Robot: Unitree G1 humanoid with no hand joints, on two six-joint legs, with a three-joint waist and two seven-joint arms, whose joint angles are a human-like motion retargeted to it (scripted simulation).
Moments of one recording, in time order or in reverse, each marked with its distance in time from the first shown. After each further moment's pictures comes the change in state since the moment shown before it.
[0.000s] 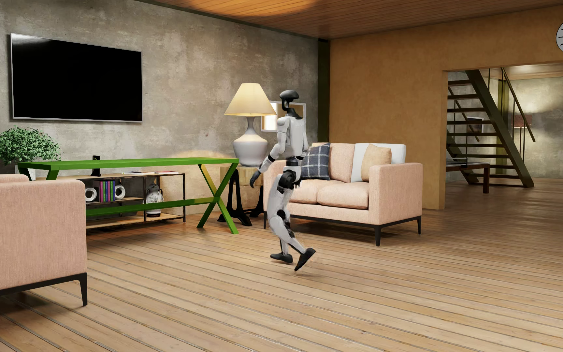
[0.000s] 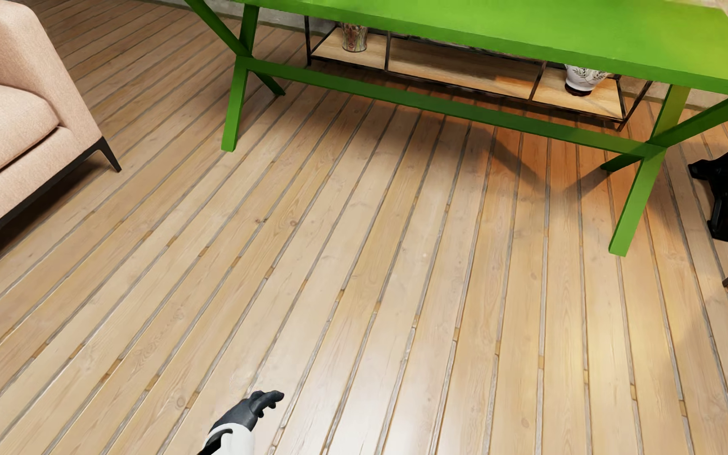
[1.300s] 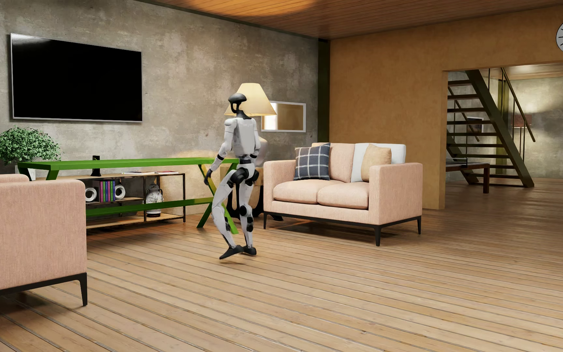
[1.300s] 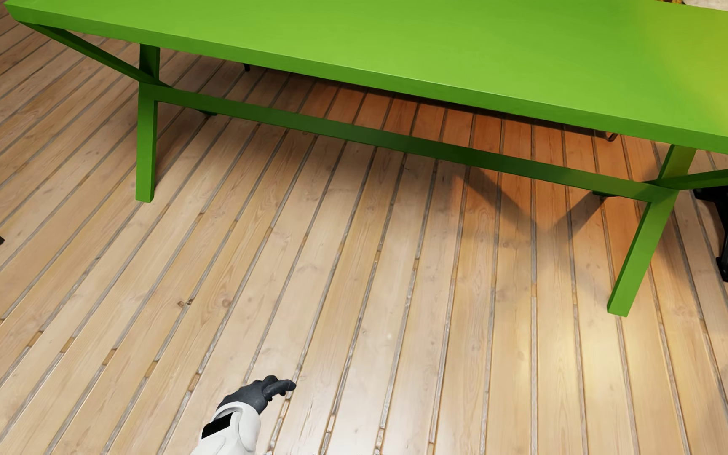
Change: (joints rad) body -0.365 0.028 0.013 0.114 -0.011 0.032 0.065 -0.040 0.002 -0.059 -0.043 -0.095 -0.047 -0.078 -0.056 0.050 -0.012 -0.166 0.055 -0.131 0.027 0.047 -0.031 0.061 0.004 -0.034 -0.026 -0.055 -0.044
